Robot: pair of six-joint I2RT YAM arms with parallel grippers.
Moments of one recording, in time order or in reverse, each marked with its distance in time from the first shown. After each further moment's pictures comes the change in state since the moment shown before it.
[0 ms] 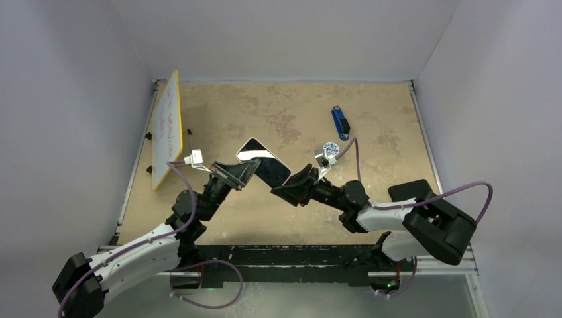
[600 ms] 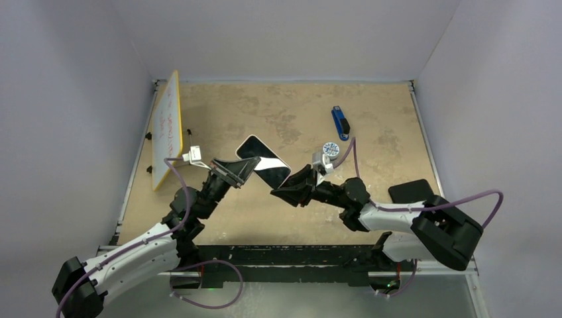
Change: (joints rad) left arm 0.002 -0.021 0.052 -0.114 0.008 -0.015; right arm -0.005 -0.042 0.025 -0.064 -0.095 -0.254
